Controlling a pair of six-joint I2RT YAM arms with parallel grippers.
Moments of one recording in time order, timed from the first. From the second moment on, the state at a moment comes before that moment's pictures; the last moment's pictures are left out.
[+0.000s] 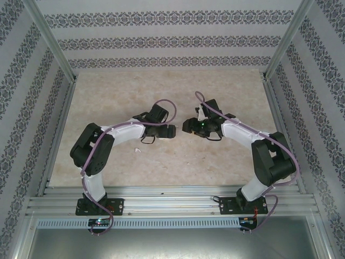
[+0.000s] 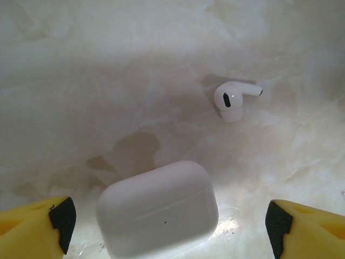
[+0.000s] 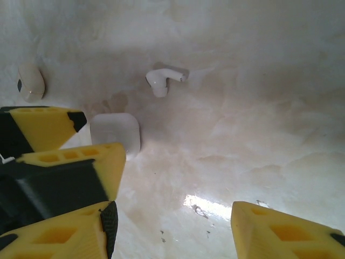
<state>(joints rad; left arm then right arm) -0.59 1.86 1.17 -0.37 0.01 -0.52 0.39 1.61 0.97 -0.35 -0.43 0.61</state>
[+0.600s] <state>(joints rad) -0.62 1.94 1.23 -0.43 -0.11 -0.55 0.35 1.59 0.93 -0.33 -0.46 0.61</state>
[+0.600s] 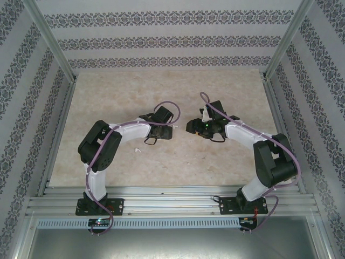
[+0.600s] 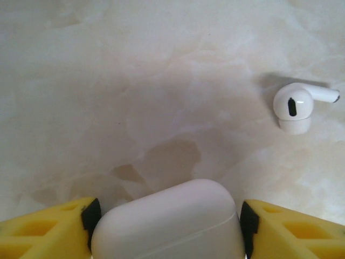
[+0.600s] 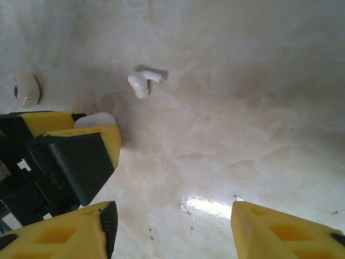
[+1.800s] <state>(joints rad) -0.64 1.67 1.10 -0.36 -0.07 -0.37 0.32 1.70 1.05 -0.42 -0.70 0.55</state>
